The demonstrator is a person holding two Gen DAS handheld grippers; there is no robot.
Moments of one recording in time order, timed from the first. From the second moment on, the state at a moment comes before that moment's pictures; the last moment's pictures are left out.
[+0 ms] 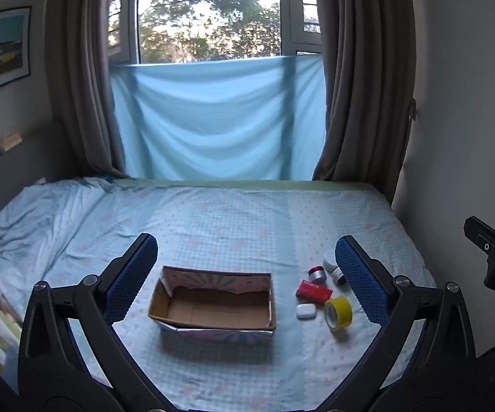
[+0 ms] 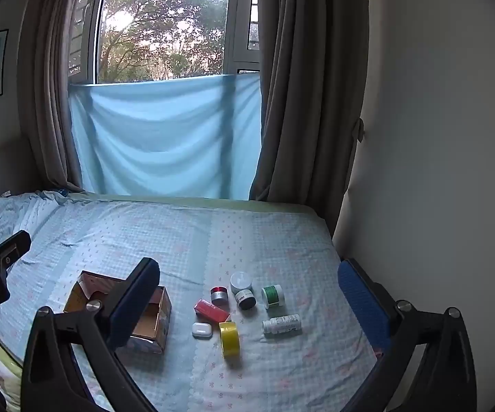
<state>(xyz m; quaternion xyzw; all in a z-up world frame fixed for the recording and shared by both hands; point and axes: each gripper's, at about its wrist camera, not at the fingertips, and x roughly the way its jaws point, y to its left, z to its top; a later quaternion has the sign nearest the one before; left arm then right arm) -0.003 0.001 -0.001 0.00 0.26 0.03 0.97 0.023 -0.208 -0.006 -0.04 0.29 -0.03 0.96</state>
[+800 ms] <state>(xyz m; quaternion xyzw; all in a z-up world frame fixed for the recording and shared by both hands) -0.007 0.002 0.002 -0.01 0.27 0.00 0.96 0.022 -0.208 0.001 -0.03 0.29 -0.03 0.96</state>
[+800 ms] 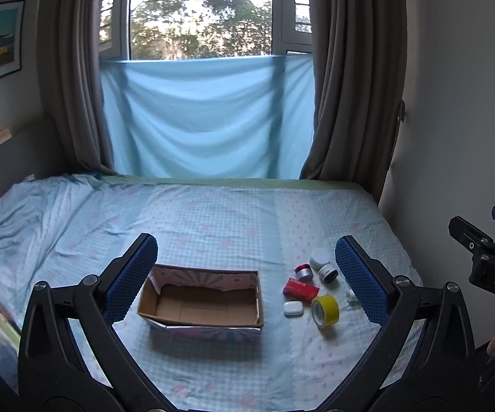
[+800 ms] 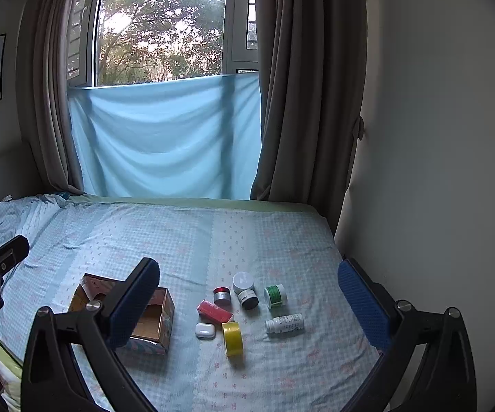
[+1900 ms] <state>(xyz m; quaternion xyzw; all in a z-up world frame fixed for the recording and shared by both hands) -0.010 0.005 0.001 -0.01 0.27 0.00 0.96 0.014 -0.203 0.000 -0.03 0.30 -0.03 0.95</state>
